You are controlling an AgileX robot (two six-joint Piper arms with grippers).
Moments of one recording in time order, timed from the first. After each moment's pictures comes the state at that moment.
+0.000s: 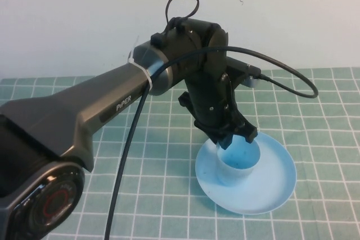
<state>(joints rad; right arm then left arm) -0.20 -0.01 0.03 0.09 0.43 -0.16 -0.67 2.16 -1.92 -0.15 1.19 0.07</state>
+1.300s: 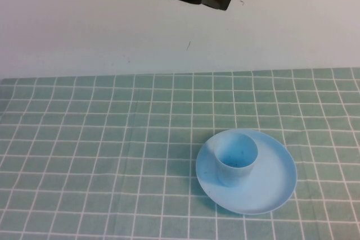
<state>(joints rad) -0.20 -0.01 0.03 0.09 0.43 -0.16 -0.67 1.64 -2.12 -0.18 1.31 -0.06</state>
